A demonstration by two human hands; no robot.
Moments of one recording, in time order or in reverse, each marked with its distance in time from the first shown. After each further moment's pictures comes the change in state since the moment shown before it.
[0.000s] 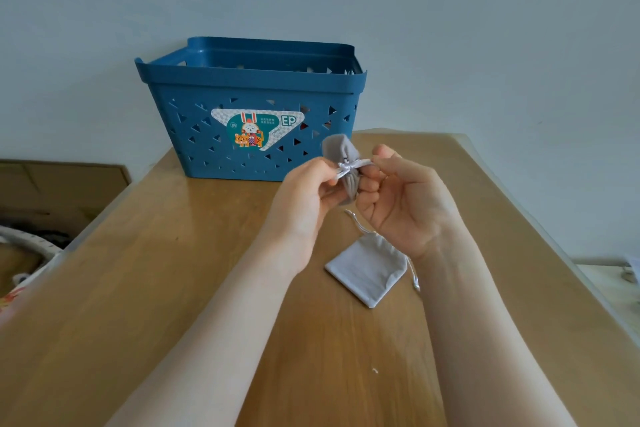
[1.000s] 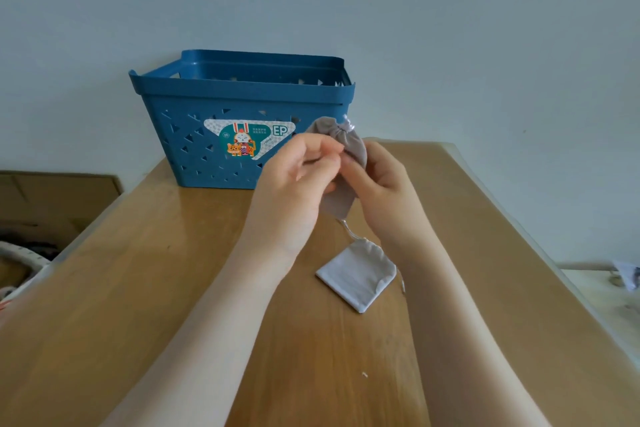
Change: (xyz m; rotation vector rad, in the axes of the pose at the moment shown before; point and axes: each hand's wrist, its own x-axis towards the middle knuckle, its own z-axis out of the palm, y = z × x) left_hand -0.019 0.020 0.006 0.321 0.007 0.303; right_hand -0.004 0.010 0.007 -0.944 0.024 -0.565
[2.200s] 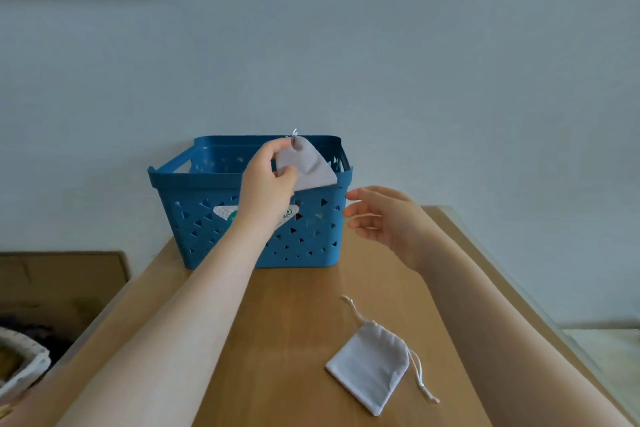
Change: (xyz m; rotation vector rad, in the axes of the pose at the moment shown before) left_hand 0.135 0.003 -0.033 0.461 0.197 0.167; right_hand 0.079 -0.020 -0.032 0.190 -0.045 0.431
